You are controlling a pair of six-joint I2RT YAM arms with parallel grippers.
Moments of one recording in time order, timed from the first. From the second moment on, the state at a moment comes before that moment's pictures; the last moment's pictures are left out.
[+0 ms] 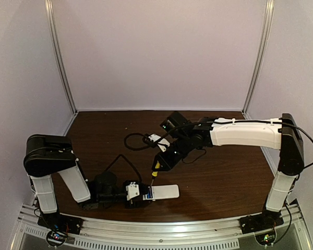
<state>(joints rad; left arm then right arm) -1.08 1.92 0.31 1.25 0.18 0.45 0.97 1.83 1.44 -0.59 -0.33 0.17</state>
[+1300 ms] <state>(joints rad) -1.08 1.92 0.30 1.29 -0.01 0.46 0.94 1.80 1.33 -0.37 -0.33 0.30</state>
